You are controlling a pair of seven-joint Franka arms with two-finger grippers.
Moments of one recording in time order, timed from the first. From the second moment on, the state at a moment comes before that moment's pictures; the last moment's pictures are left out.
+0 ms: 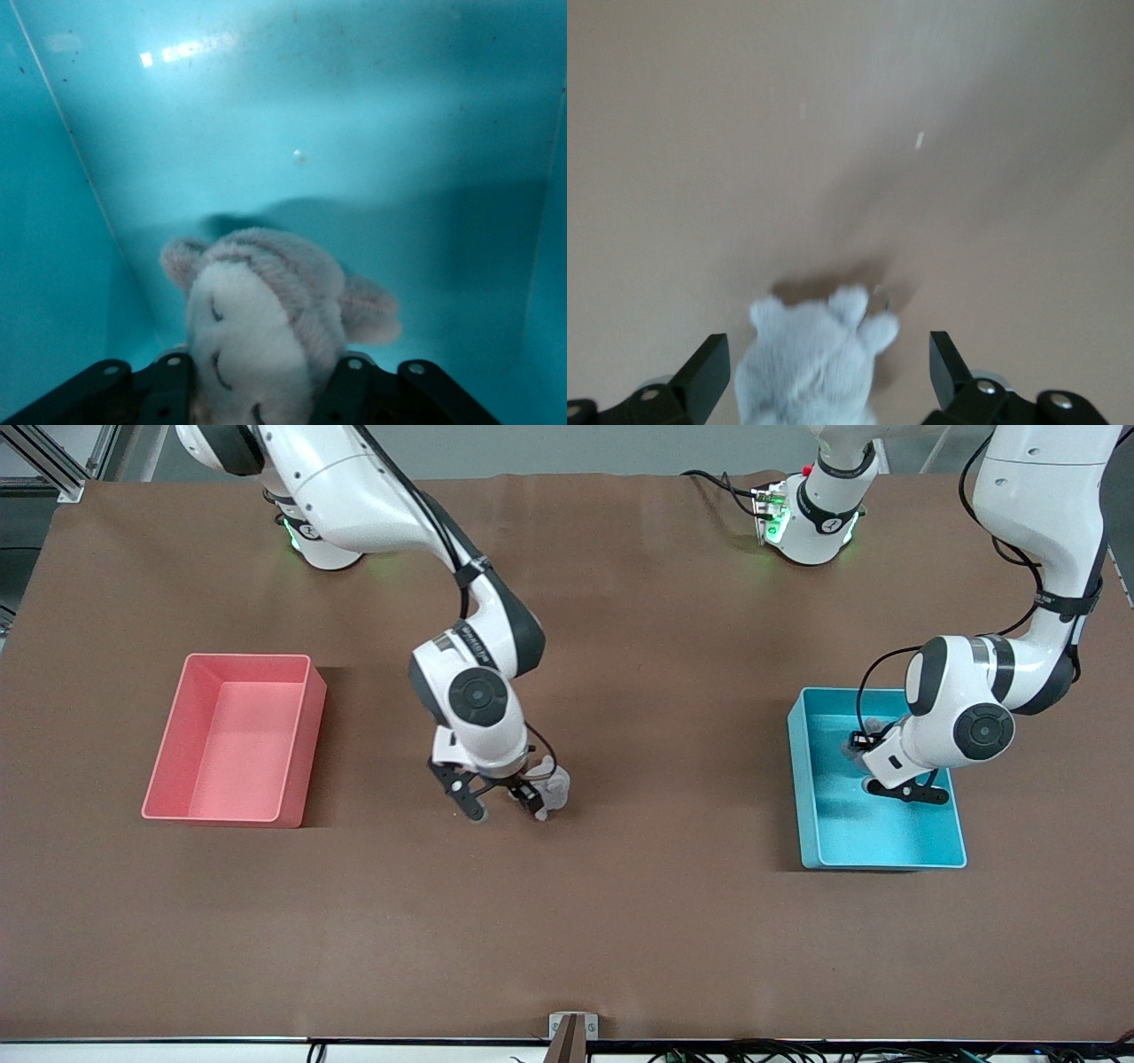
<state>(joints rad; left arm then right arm) 0.06 0.41 -0.06 -2.07 0.18 2.21 0.06 0.67 0.73 -0.11 -1.35 0.07 2.07 1.39</state>
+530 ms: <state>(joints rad) 0.06 0.37 -0.10 -2.02 0.18 2.20 0.06 0.40 0.59 -0.12 -1.32 0.06 1.78 0.71</state>
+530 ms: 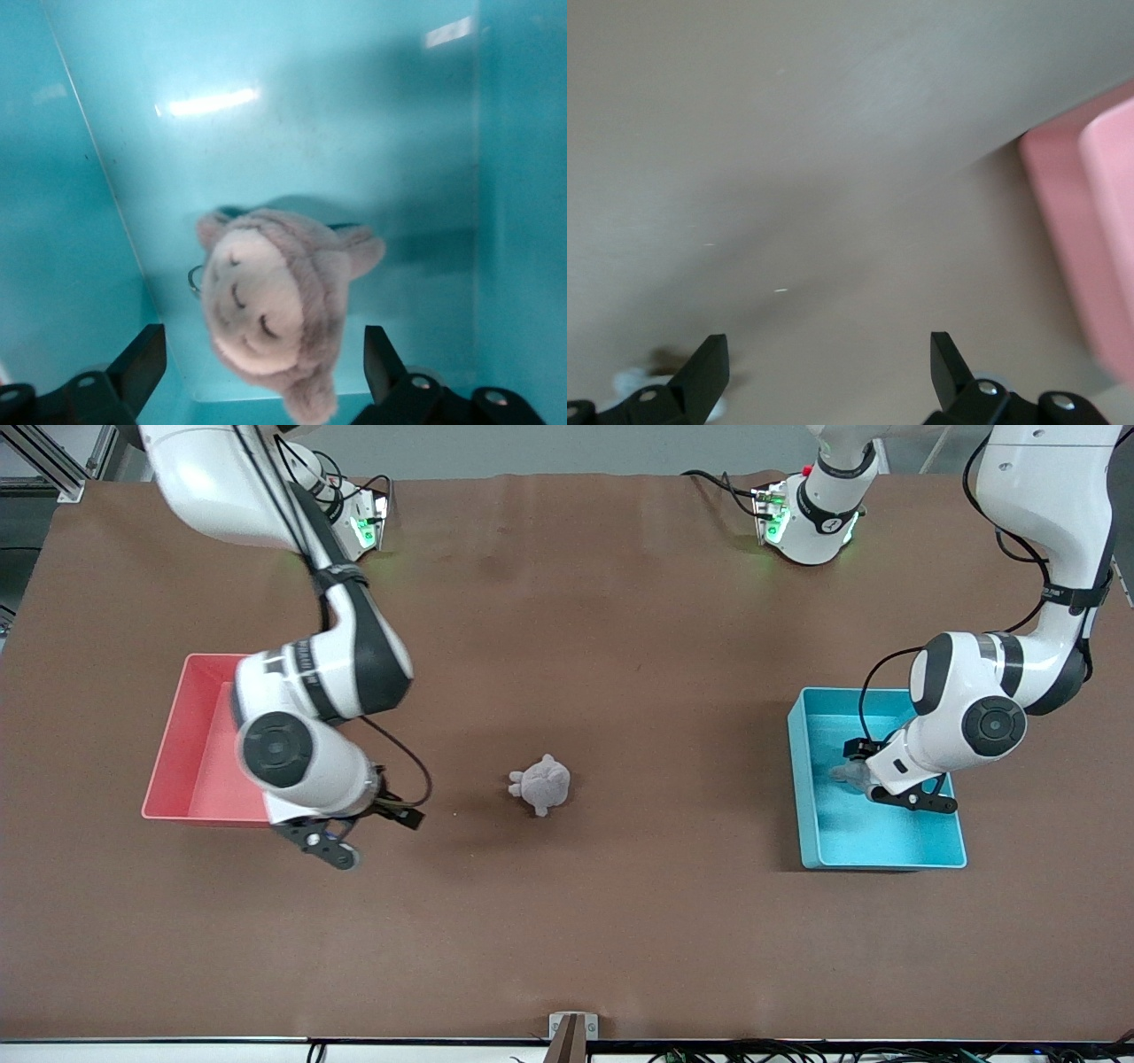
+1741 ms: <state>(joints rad) -0.23 0.51 -0.47 -1.61 0.18 2.04 -0.82 -0.03 0.33 -0.12 -1.35 0.02 1.50 -0.07</state>
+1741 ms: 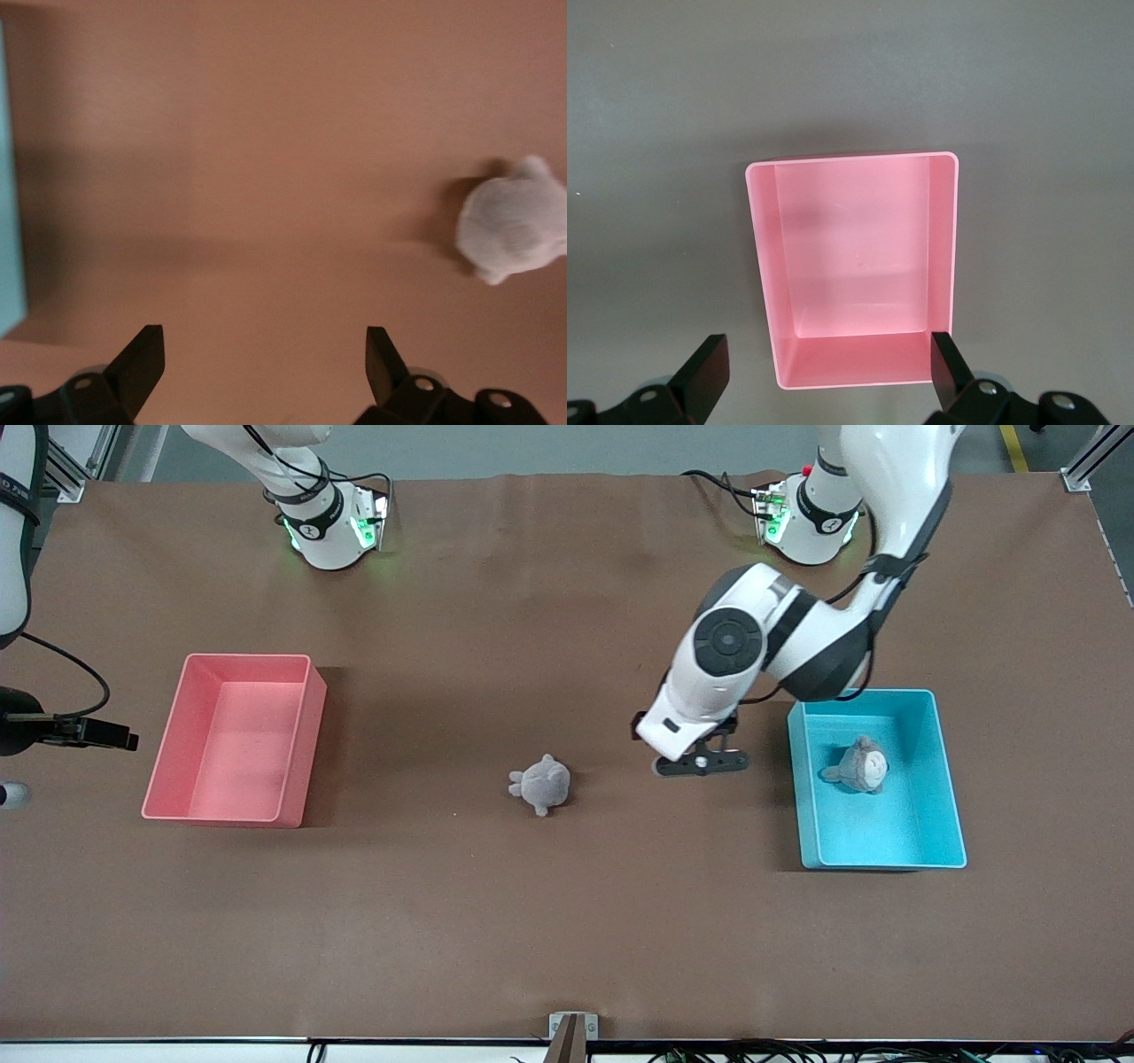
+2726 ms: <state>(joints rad) -0.40 0.82 -0.46 -1.49 0.18 2.48 -1.03 -0.03 0.28 -0.10 -1.36 0.02 1.45 -0.07</state>
